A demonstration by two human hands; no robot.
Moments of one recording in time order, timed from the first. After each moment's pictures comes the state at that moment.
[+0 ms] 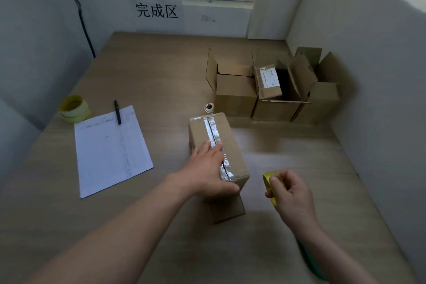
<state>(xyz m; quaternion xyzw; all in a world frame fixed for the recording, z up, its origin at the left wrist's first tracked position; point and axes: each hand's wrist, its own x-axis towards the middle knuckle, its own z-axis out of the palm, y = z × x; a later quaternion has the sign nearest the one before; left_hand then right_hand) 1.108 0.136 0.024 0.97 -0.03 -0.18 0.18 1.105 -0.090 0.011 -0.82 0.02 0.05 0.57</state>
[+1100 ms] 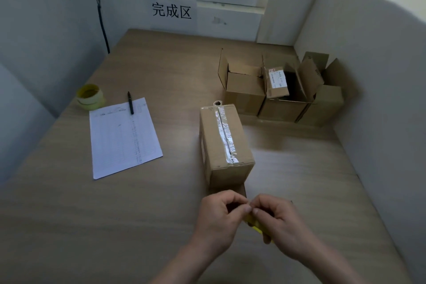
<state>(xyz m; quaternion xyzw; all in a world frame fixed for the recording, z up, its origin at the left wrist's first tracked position) 0.980 0.068 0.020 0.77 0.12 0.06 0.62 1.037 -0.084 0.044 -0.82 -0.15 0.28 0.48</state>
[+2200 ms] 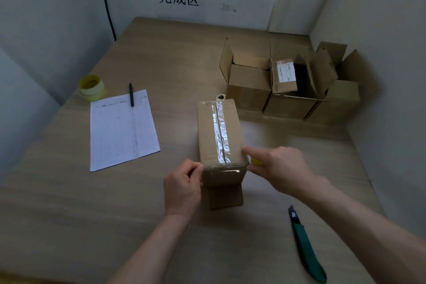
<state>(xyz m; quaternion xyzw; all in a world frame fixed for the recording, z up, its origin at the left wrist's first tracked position) 1.024 0.112 -0.015 0.79 0.29 0.24 0.48 1.167 -0.073 0.041 -0.90 -0.44 0.04 0.02</state>
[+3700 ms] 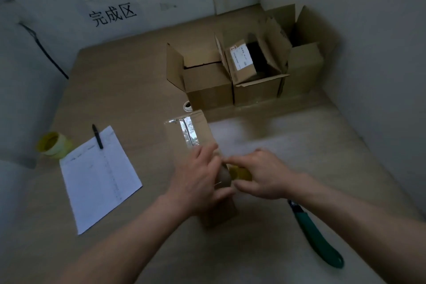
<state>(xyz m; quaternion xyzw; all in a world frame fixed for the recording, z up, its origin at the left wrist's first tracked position) 1.126 0.104 0.019 0.98 -0.19 0.00 0.03 1.188 -0.095 -0.006 -0.88 -0.40 0.13 0.24</state>
